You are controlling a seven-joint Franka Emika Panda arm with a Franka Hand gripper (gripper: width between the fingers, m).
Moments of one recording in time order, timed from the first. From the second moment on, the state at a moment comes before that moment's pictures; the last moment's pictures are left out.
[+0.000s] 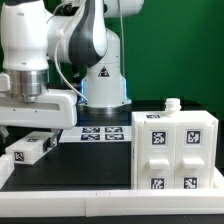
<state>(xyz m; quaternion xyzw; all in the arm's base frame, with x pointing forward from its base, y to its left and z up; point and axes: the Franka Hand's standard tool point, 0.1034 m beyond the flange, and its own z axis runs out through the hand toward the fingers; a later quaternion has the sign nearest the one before) 0.407 -0.183 0.014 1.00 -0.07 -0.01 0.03</state>
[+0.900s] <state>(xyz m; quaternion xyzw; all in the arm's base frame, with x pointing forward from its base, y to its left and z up) 0.415 -0.157 0.010 1.00 -0.05 -0.01 0.03</state>
